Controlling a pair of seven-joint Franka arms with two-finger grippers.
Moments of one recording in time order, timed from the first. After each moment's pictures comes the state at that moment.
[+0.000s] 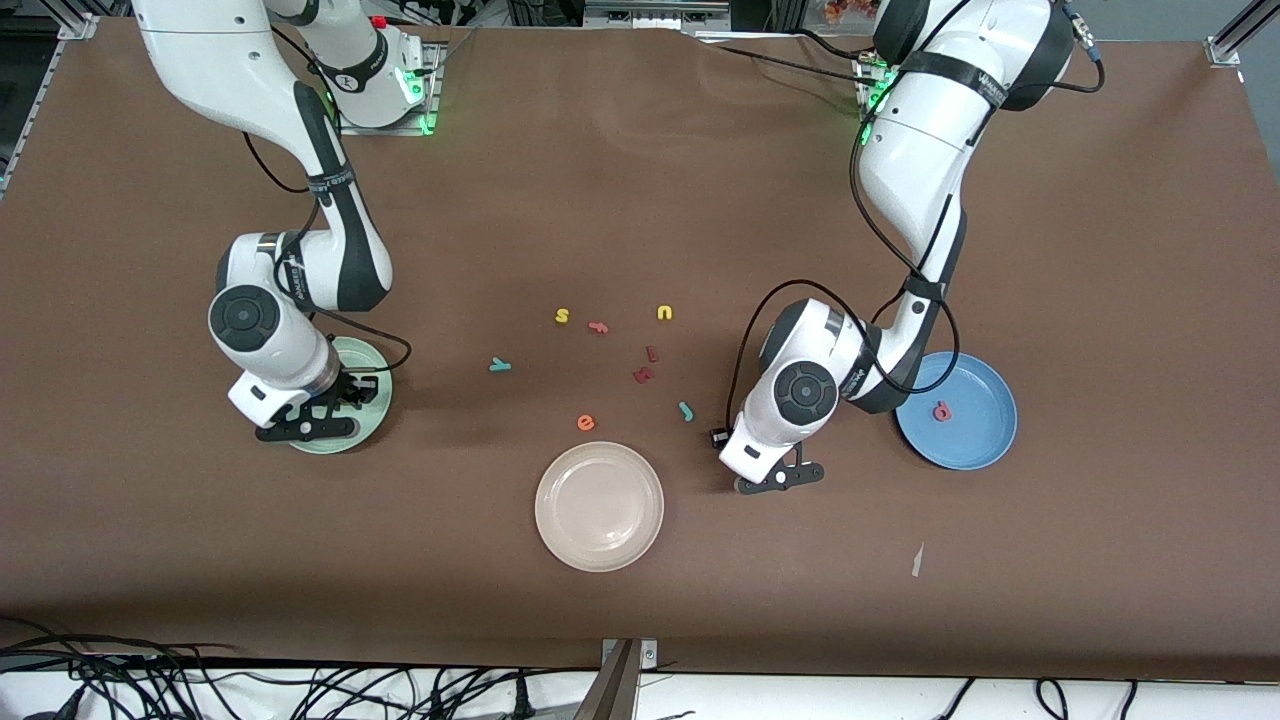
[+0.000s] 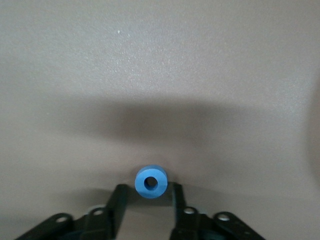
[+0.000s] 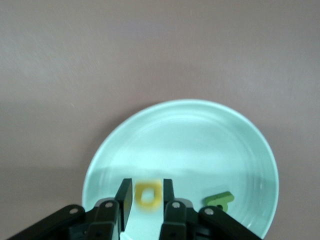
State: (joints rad) left arm -0.45 0.98 -0.02 -1.22 -0.08 2.18 -0.63; right arm 0.48 0.53 -0.35 -1.94 0.05 2.45 0.02
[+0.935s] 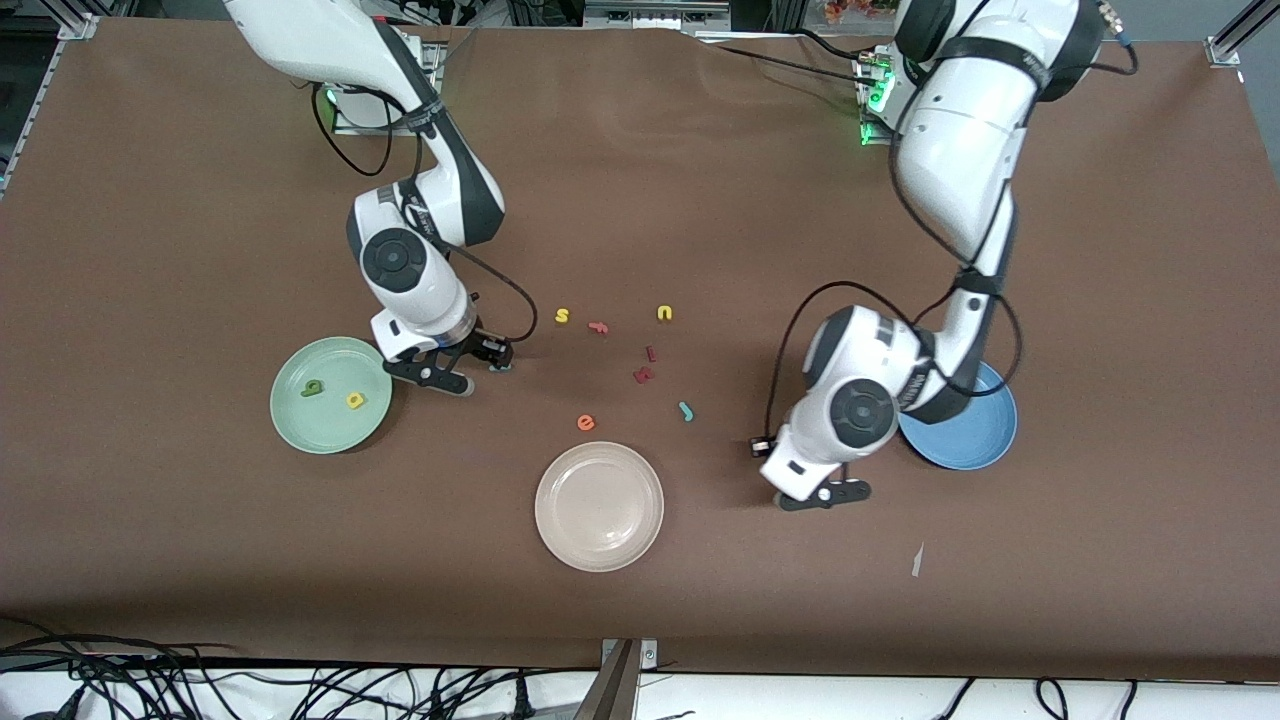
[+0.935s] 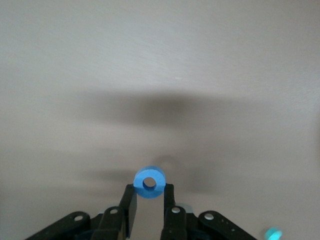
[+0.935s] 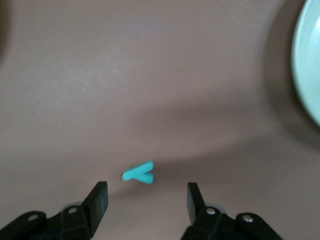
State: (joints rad) left arm -0.35 0.90 0.00 -1.17 -0.08 1.97 -0.43; right arm 0.58 0.47 -0.12 -1.97 0.08 2.43 0.70
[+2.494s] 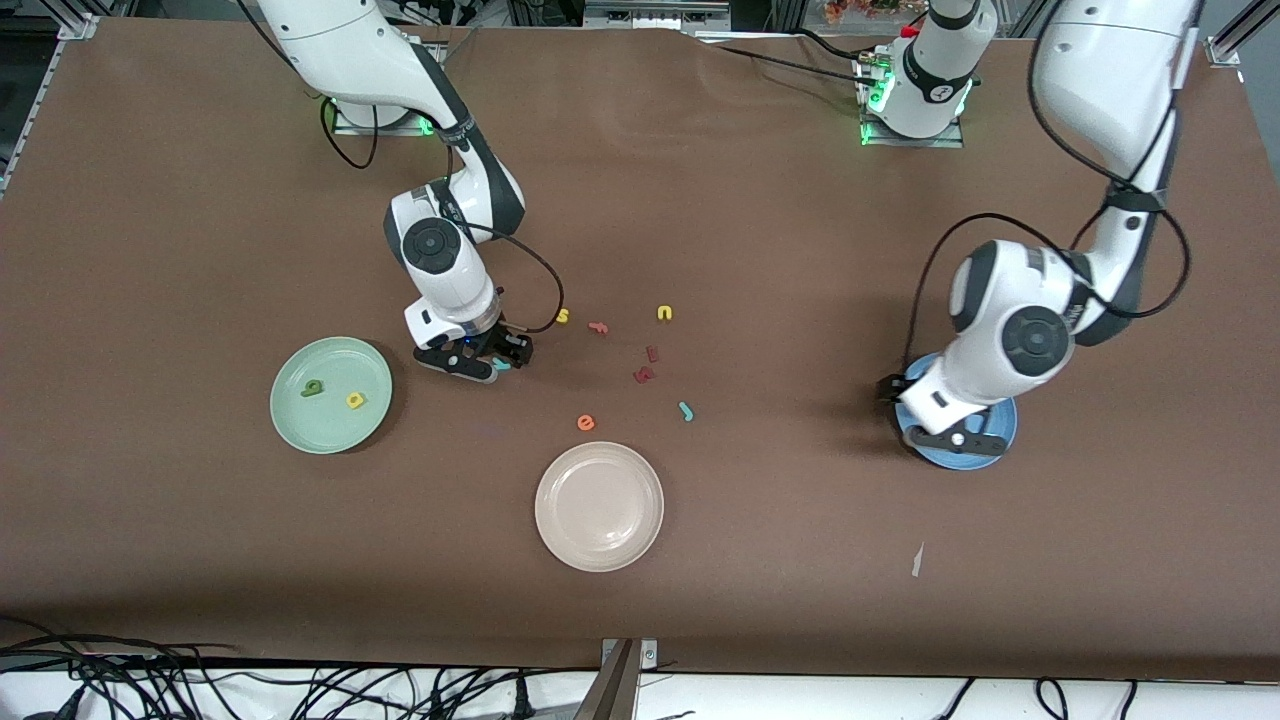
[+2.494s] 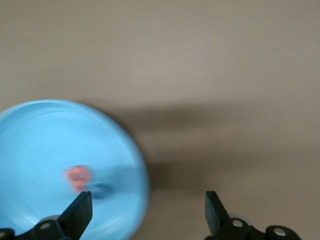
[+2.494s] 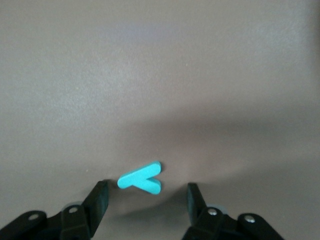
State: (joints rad) left arm -0.21 0.53 -0.03 -1.78 0.02 2.25 -0.19; right arm 0.64 0.55 -0.13 -2.07 0.08 2.70 0.74
